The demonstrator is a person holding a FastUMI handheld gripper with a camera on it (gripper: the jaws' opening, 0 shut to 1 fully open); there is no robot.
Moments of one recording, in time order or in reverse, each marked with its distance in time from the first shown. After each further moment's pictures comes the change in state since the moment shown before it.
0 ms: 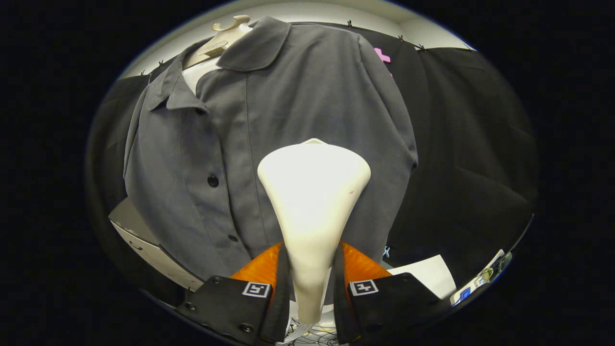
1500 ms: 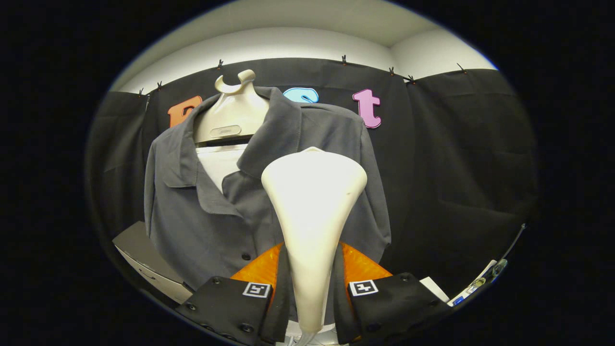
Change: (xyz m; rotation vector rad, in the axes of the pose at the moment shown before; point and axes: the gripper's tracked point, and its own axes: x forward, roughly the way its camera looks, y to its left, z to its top) arm -0.058 0.018 0.126 0.001 -0.249 -0.065
